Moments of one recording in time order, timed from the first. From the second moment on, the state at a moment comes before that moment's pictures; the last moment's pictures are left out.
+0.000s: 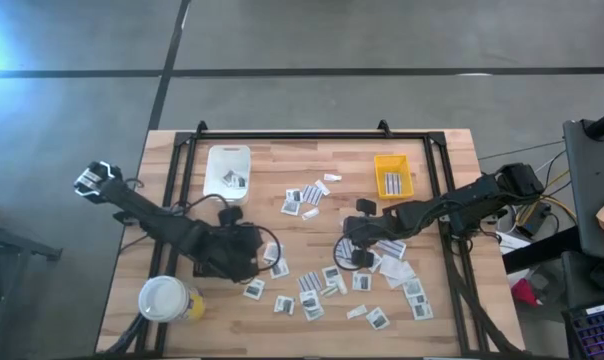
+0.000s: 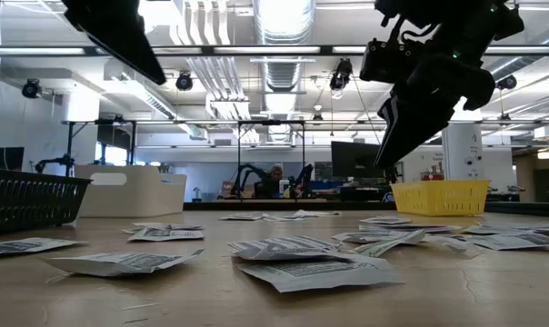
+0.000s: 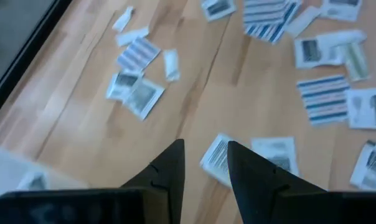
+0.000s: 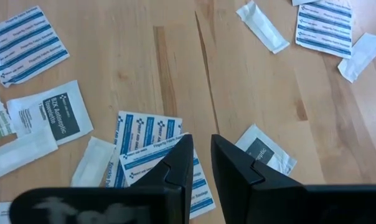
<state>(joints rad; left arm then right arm) -0.49 1.36 1.06 -0.76 -0.63 -0.62 0.20 1.48 0.81 -0.34 0.23 0.29</state>
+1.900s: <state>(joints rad) -0.37 1.49 0.63 -0.07 -0.27 -0.58 0.20 1.80 0.96 0.10 0.20 0.04</state>
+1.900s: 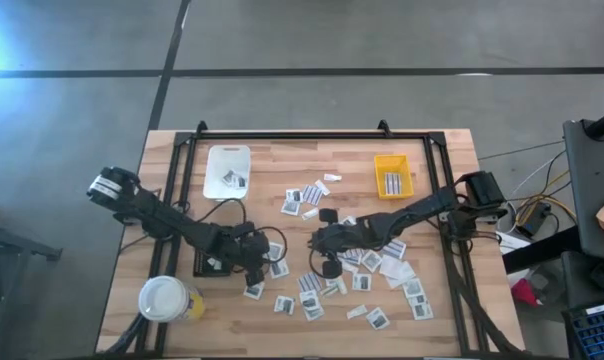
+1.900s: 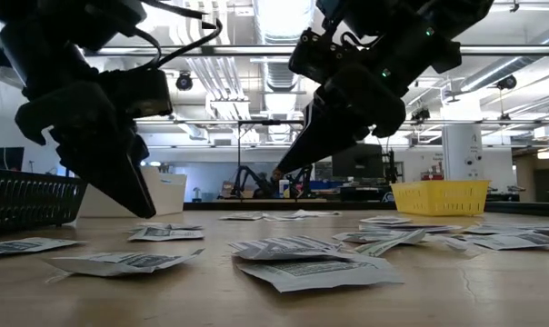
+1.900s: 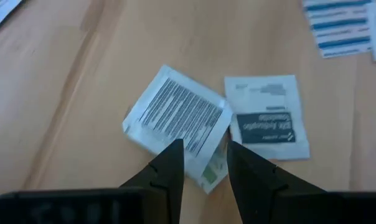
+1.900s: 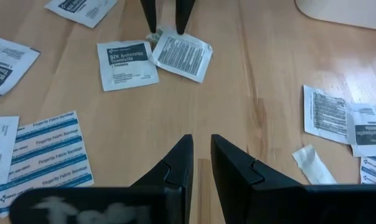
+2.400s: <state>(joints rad) -0.32 1.49 0.54 0.02 -0.28 -0.65 0.20 1.80 0.96 0.10 0.20 -0.01</state>
